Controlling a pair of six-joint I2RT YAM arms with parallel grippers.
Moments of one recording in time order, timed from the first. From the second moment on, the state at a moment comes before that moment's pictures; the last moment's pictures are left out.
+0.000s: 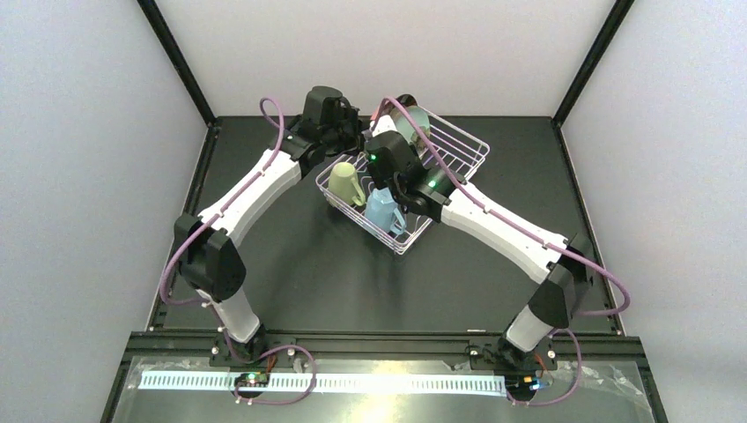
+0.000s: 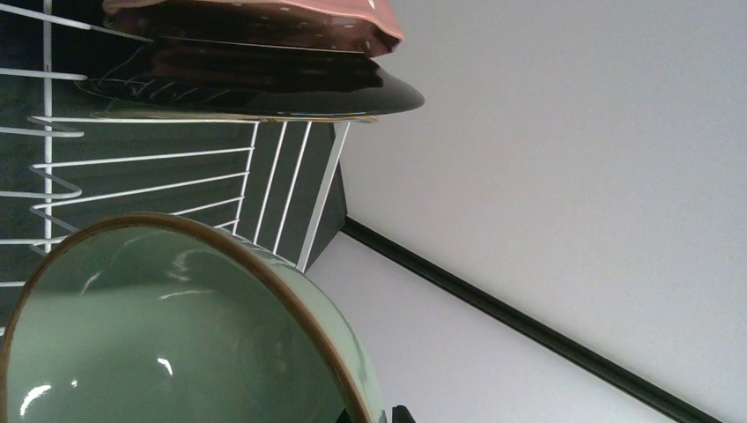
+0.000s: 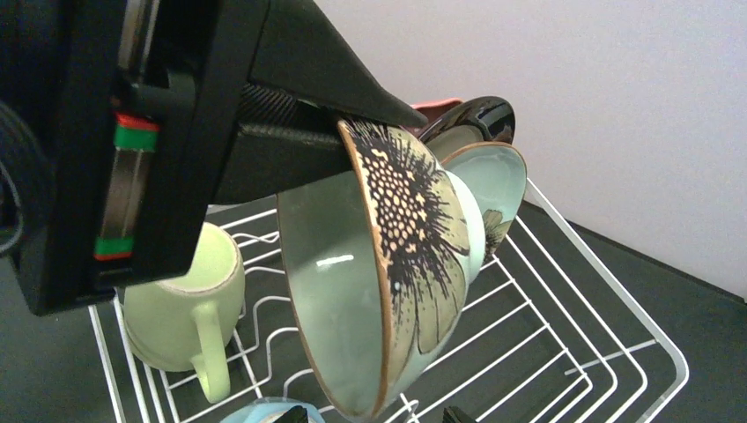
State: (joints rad) left arm -0.49 1.73 1.63 -0.37 0.12 -1.84; right arm 0.88 1.62 1.57 -0.55 0.59 0.11
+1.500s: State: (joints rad) left arm -0.50 1.67 1.63 -0.42 0.14 -1.86; right arm 0.83 1.70 1.55 -0.34 0.74 0.14
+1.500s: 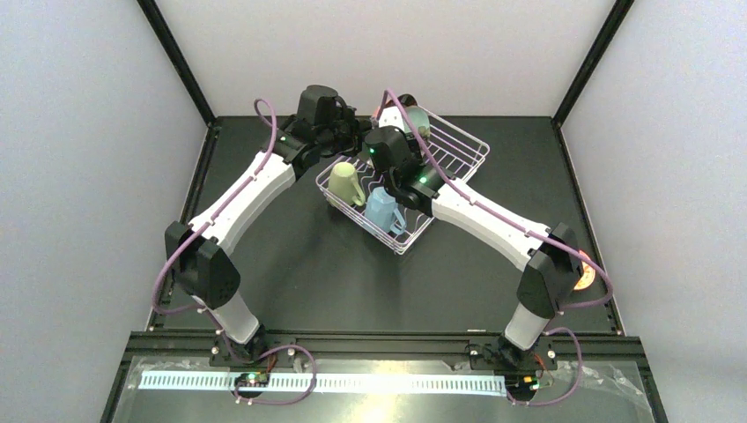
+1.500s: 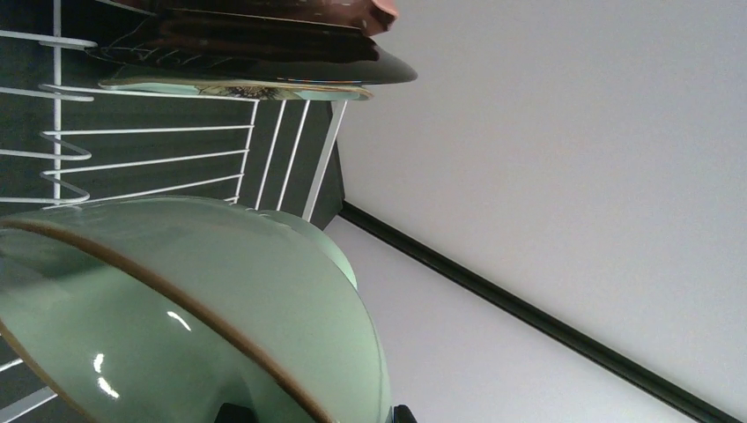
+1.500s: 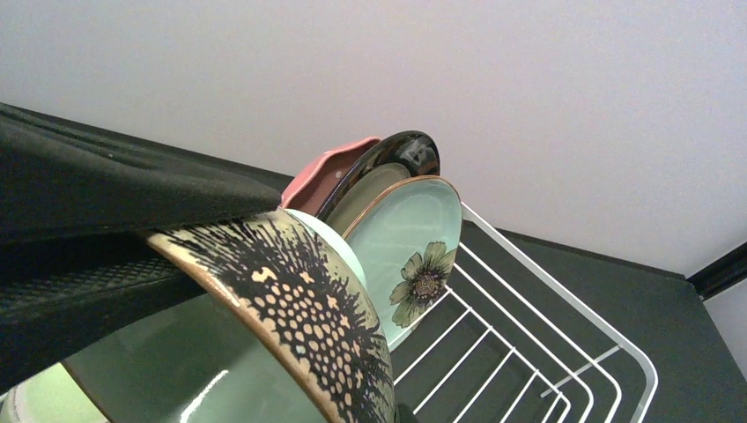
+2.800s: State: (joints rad) left arm -0.47 1.67 1.57 -0.27 0.32 -1.66; right arm 0.68 1.68 1.51 -0.40 0.69 0.07
